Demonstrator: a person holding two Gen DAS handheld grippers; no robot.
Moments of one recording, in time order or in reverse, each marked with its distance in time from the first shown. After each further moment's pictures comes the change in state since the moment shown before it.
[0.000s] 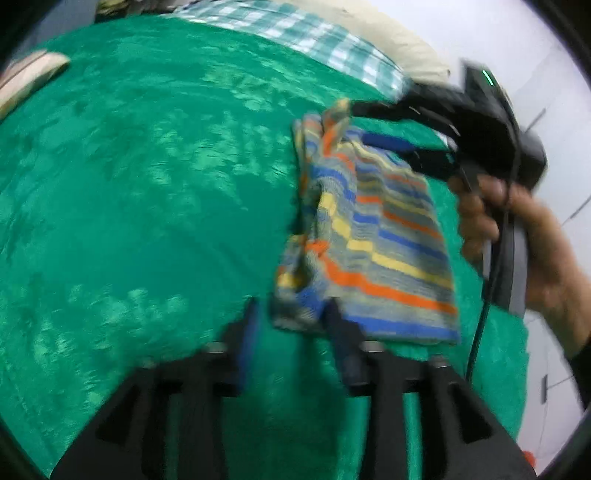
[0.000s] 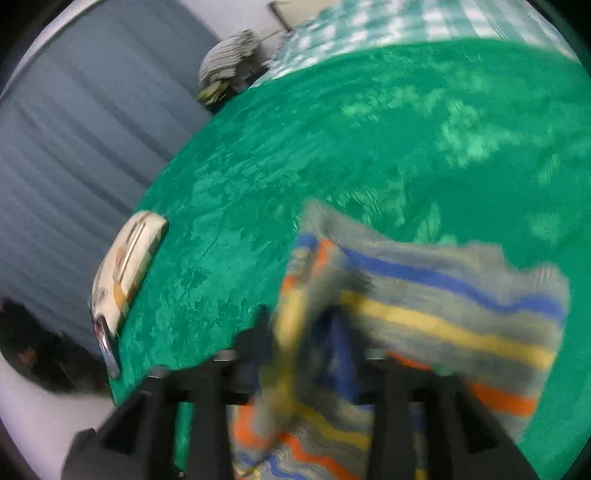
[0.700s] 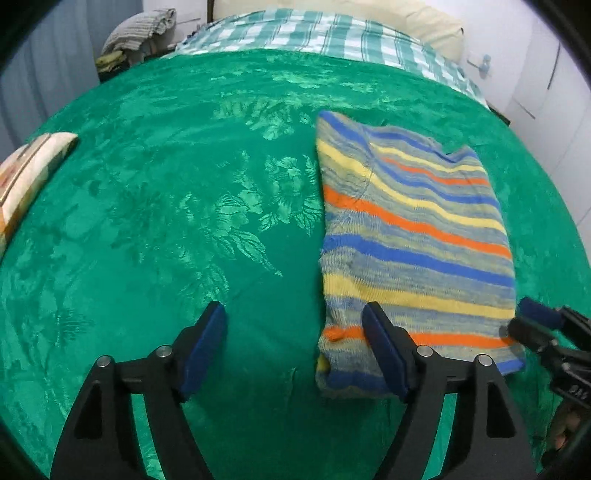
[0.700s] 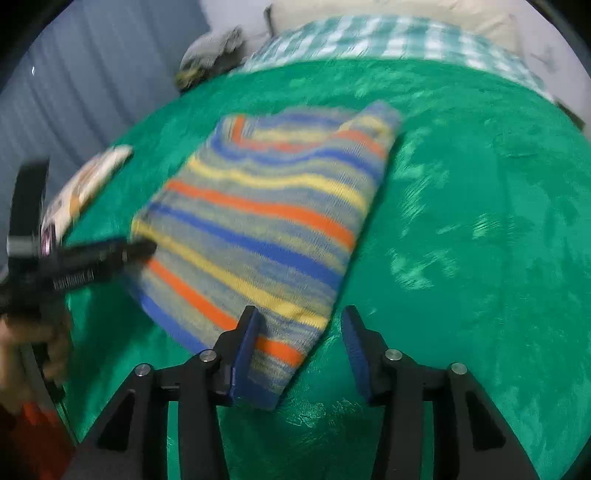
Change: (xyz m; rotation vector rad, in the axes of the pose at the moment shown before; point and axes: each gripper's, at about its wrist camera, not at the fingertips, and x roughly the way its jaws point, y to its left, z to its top) left arm 0.027 -0.034 0.031 0.204 -0.001 0.339; right arm -0.092 -0.025 -0.160 -0.199 -0.061 -0.337
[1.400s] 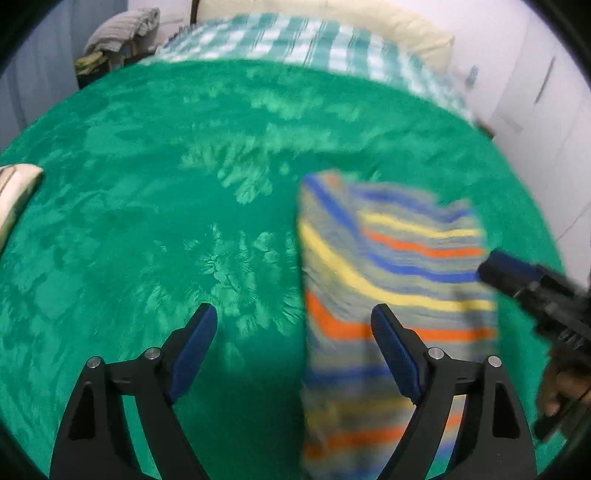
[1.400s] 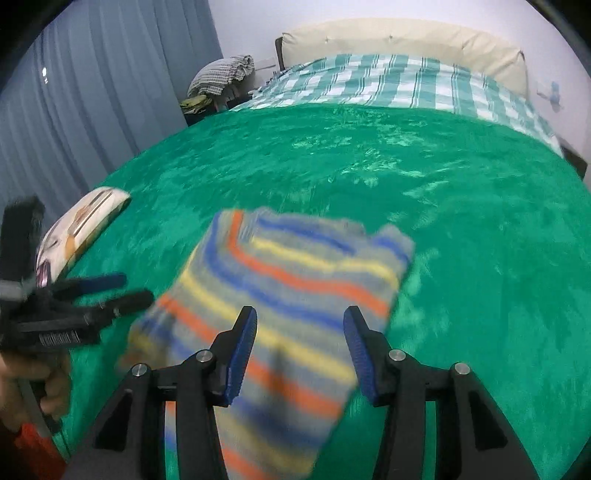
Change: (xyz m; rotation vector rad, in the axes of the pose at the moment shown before) left arm 0.053 -0.002 0.087 0.010 0.029 -0.070; right arm 0.035 -0.007 0.109 -0.026 -0.055 0.024
